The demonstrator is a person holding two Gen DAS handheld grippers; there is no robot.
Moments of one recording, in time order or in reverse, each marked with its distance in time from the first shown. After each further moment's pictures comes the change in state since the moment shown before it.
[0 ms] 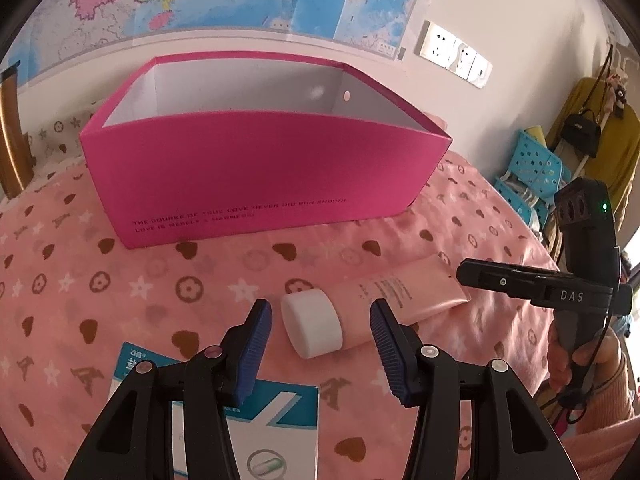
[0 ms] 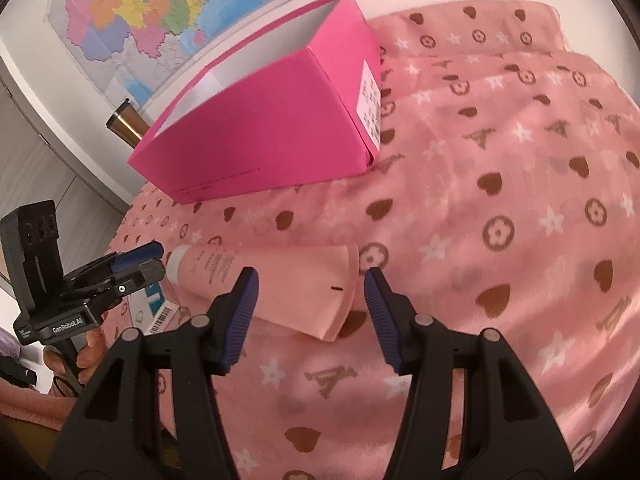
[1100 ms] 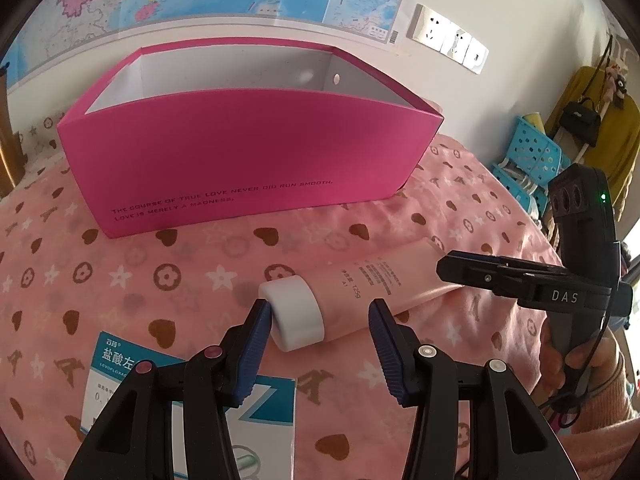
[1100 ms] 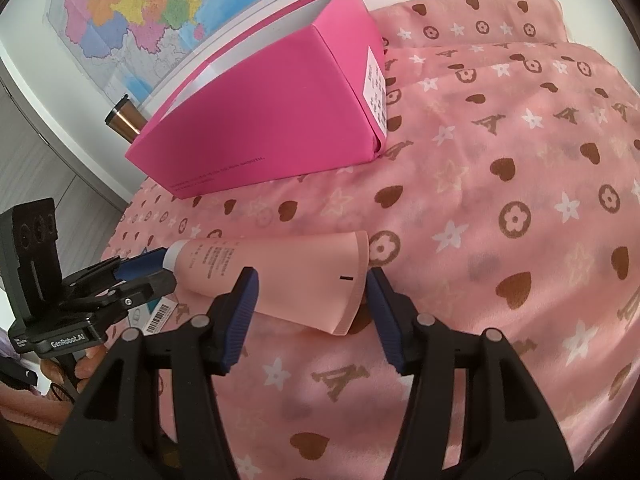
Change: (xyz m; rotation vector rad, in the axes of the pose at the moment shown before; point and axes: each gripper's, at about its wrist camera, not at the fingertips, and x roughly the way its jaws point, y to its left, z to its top) left arm 0.011 -0.013 -0.002 0.021 0.041 -0.002; right arm 0.011 0.005 -0.007 0.002 0.000 -0.001
